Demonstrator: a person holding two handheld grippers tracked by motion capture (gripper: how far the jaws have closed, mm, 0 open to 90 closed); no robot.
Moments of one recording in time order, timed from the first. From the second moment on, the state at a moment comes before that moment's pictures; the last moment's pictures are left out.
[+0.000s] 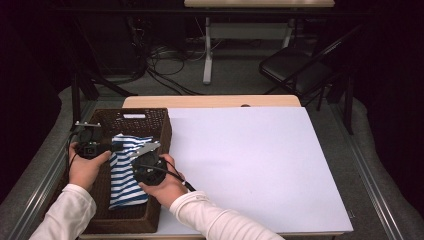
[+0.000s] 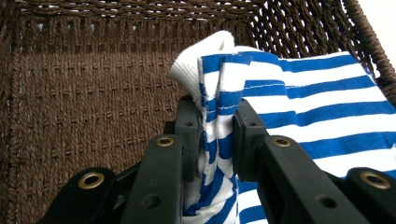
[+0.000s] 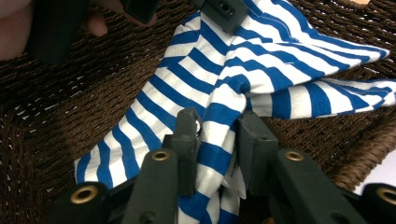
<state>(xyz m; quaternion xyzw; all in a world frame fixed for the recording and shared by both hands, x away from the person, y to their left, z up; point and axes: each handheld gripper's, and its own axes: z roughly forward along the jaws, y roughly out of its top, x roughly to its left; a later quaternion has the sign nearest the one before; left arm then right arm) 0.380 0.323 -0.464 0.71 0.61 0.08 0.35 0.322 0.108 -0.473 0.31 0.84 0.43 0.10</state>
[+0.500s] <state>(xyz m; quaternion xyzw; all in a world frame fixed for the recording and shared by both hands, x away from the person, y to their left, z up) 0.389 0.327 -0.472 0.70 0.63 0.09 0.31 0.317 0.094 -0.463 0.31 0.82 0.47 0.11</state>
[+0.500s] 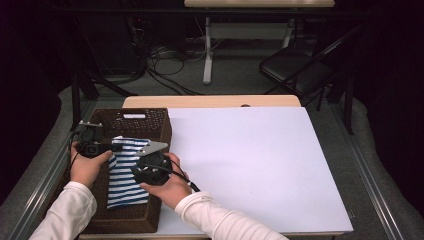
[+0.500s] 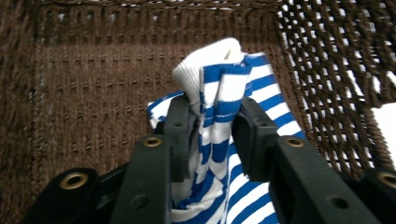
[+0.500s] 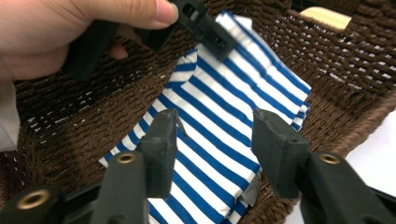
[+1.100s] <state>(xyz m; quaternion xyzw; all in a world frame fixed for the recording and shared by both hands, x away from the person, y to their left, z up) 0.386 0.331 -0.468 0.69 0.64 0.13 0.30 0.309 0.084 -0.454 0.29 0.81 0.49 0.11</state>
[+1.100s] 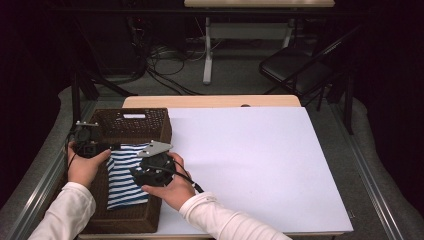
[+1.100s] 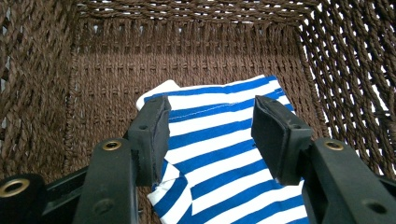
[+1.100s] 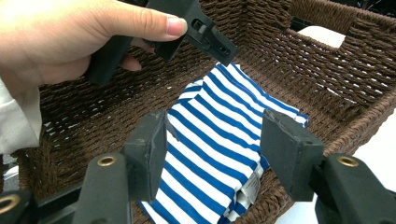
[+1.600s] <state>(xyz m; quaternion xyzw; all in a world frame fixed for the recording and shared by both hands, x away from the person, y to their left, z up) 0.380 0.332 -0.462 0.71 0.61 0.16 0.32 0.309 0.081 -0.452 0.29 0.81 0.49 0.11</state>
